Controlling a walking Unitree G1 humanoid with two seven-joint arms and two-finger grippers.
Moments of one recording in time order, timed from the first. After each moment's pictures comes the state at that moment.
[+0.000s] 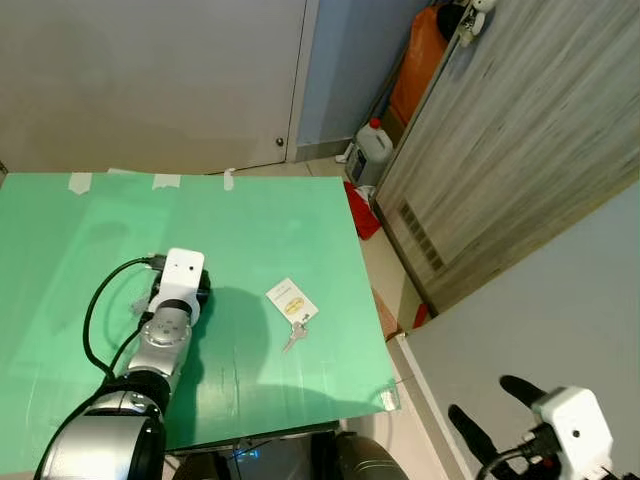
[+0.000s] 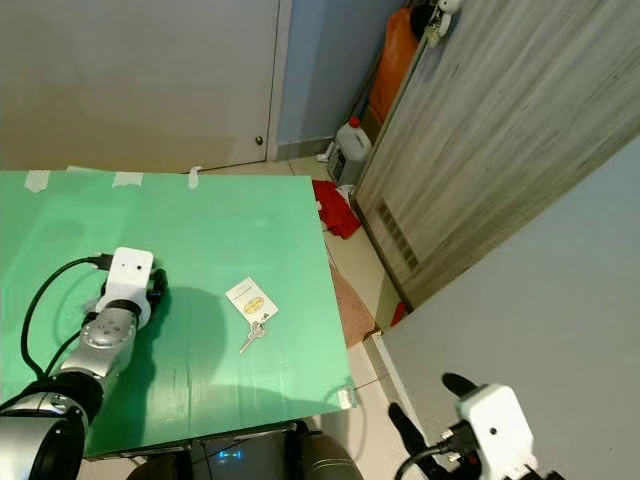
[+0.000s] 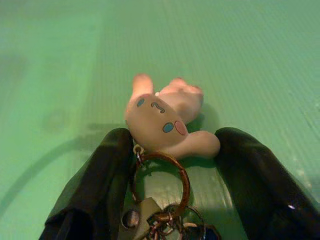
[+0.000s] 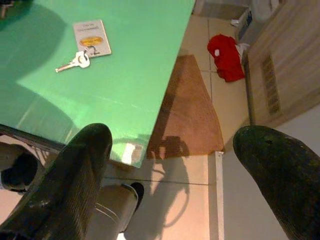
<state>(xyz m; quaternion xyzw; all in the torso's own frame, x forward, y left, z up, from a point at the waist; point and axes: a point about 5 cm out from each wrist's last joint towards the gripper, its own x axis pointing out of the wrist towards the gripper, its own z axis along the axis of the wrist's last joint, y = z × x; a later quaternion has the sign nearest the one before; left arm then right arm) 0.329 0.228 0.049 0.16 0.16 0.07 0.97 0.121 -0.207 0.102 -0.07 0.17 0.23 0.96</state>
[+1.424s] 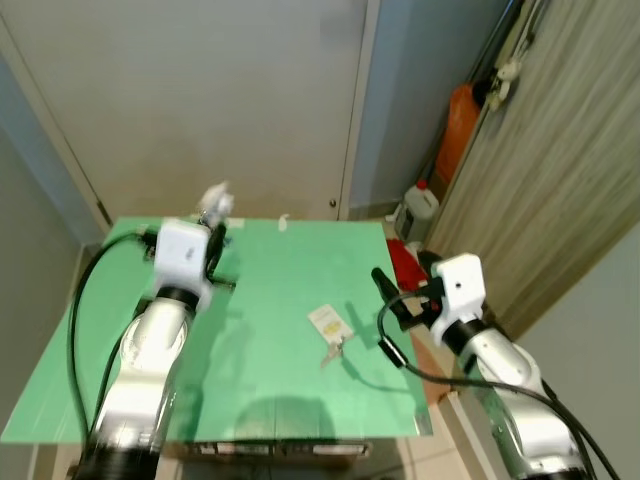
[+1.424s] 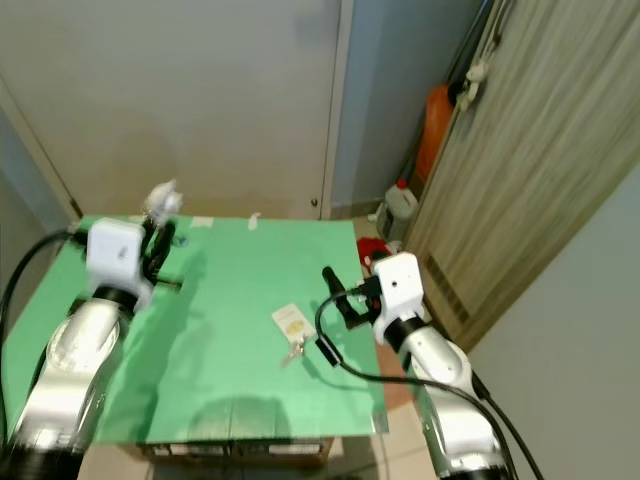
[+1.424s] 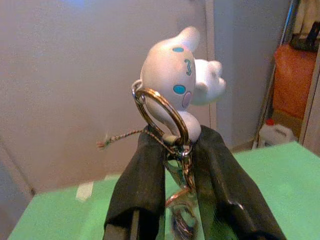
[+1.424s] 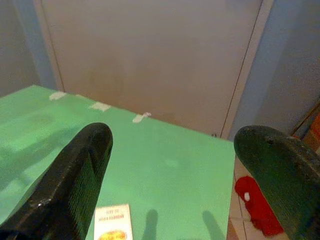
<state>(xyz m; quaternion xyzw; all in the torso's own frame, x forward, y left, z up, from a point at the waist) 0.282 0.189 0.130 0.10 -0.04 -0.04 0.99 0.274 -0.137 0.106 -0.03 0.01 0.21 0.98</state>
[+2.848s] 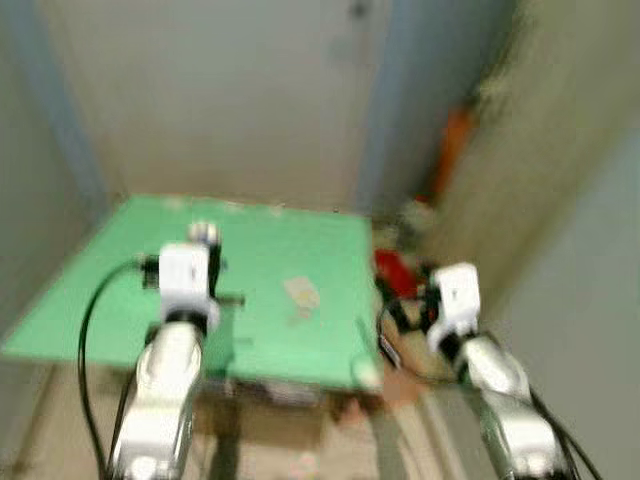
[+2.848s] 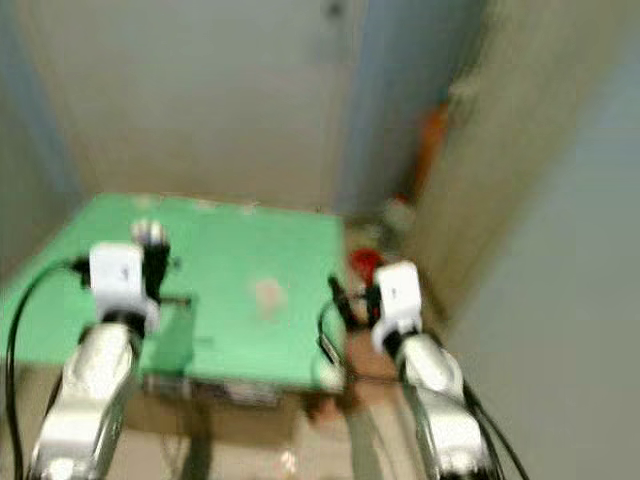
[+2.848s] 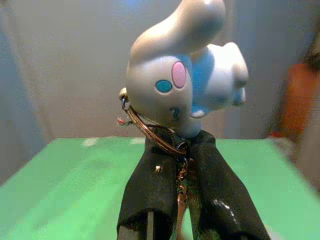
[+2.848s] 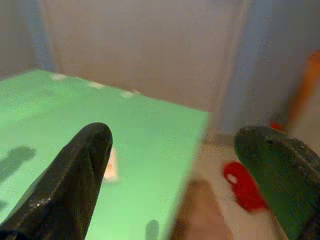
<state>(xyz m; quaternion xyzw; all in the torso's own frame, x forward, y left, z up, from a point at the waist) 0.277 0.174 0.126 0.07 -0.03 0.01 1.00 0.274 -0.142 0.081 -0.01 0.04 0.18 0.98</state>
